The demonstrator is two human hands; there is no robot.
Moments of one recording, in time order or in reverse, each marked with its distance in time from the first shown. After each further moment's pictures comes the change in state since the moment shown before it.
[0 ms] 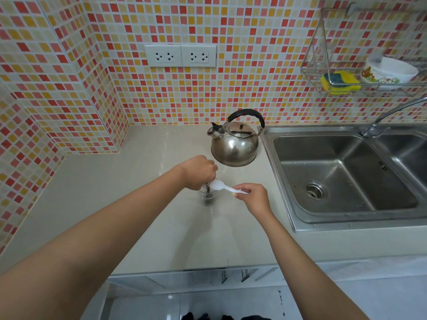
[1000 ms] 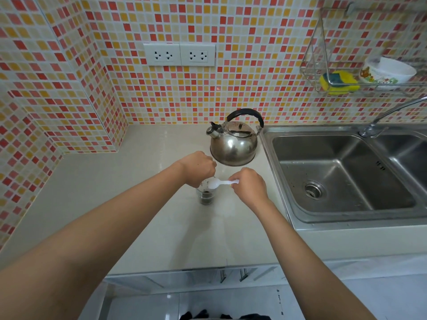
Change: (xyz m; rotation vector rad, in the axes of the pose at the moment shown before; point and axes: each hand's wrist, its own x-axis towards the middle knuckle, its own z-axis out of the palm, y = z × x) left_hand 0.001 -0.005 -0.008 0.032 -0.032 -0.022; right_hand 0.005 -0.054 0.000 -0.765 -0.013 -0.222
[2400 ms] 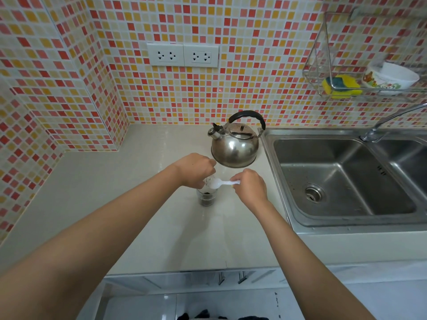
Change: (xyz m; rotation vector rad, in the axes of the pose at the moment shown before) left_hand -0.005 -0.004 0.013 -0.243 0.098 -0.091; right_hand 0.001 -0.004 -0.002 0.058 0.024 0.052
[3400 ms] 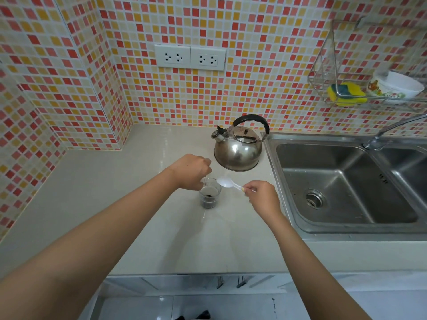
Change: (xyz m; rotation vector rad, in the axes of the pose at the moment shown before) left_hand -0.015 -0.008 0.007 -0.043 0.066 -0.096; right_hand -0.011 0.027 -0.001 0.294 -0.012 0.153
